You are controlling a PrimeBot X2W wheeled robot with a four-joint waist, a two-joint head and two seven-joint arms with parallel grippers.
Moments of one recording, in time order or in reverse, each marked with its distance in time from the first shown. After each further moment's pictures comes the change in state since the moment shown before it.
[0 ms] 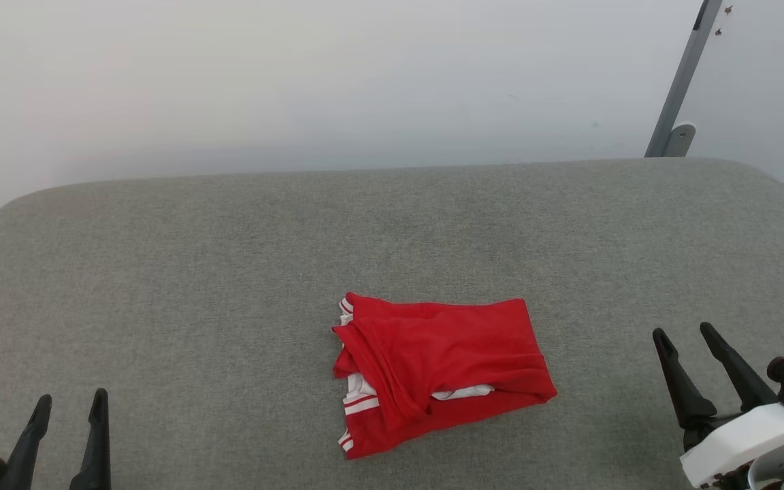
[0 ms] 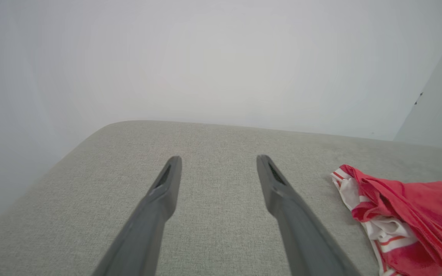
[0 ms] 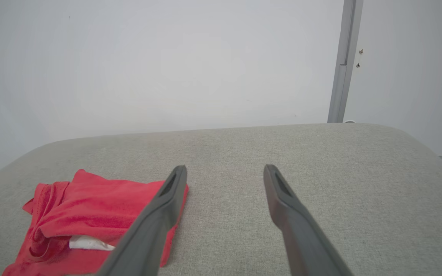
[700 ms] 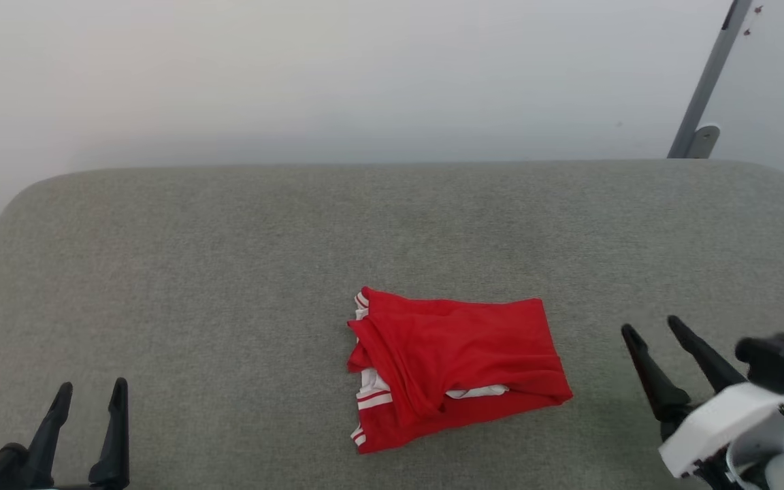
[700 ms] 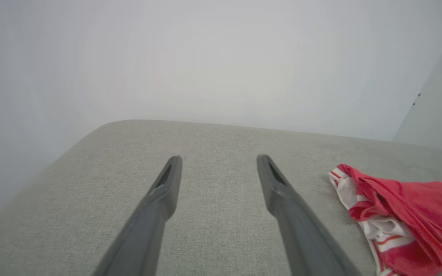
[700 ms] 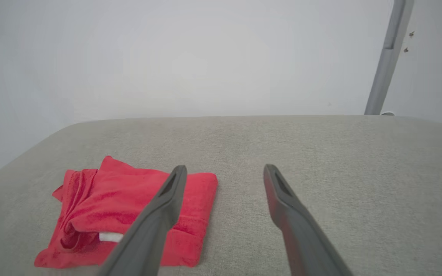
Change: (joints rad) left arm -0.038 -0.027 -0.016 0.018 0.031 -0.022 0.000; right arm -0.017 0.012 0.022 -0.051 0.004 0.000 0.112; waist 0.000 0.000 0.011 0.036
